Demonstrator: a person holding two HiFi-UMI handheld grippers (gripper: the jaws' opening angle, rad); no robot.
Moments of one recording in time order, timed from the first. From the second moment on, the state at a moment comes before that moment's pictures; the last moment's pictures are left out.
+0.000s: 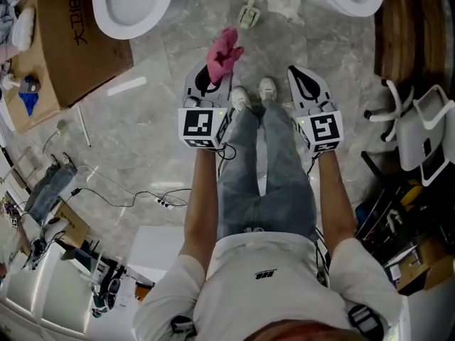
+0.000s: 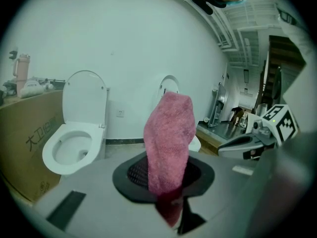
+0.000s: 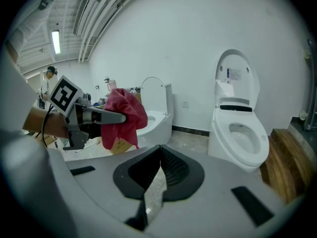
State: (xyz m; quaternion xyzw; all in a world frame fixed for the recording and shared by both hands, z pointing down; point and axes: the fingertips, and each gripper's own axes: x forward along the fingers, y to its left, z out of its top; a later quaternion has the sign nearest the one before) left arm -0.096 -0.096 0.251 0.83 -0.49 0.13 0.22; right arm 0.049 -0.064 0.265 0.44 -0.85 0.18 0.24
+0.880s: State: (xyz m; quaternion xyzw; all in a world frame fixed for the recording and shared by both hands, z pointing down) left arm -0.064 -0.131 0.381 0.80 -0.52 0.16 0.27; right arm 0.067 -0.123 0.409 0.37 -0.87 0.22 0.25
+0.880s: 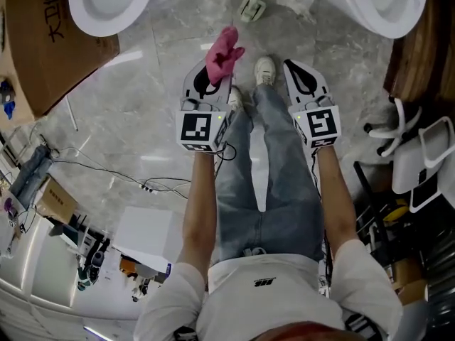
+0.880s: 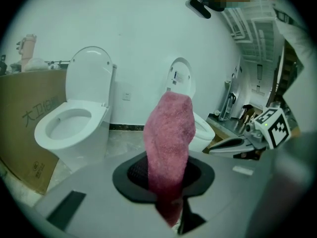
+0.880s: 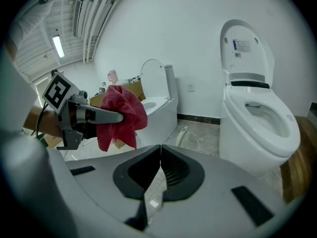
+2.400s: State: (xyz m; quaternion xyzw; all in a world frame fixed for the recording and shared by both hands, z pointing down) left arm -0.063 -0.166 0.641 0.83 -0.49 0.11 0.25; right arm 0.038 -0.175 0.704 0.35 -0.89 0.11 0.26
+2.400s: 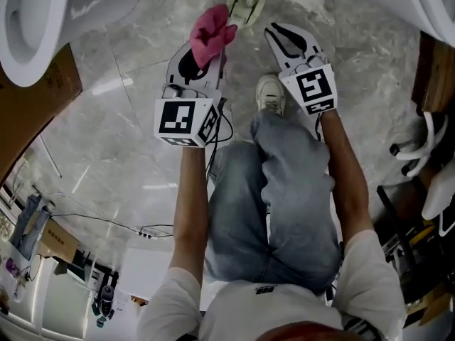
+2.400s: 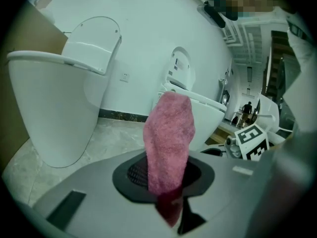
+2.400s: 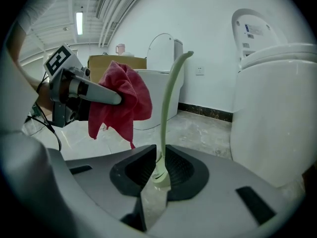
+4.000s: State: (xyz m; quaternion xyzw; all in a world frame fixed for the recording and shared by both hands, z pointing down) left arm 0.000 -0.235 0.754 0.89 -0.41 0.10 0.16; right arm -0.015 -0.226 0.816 0.27 -0.92 -0.05 0.26
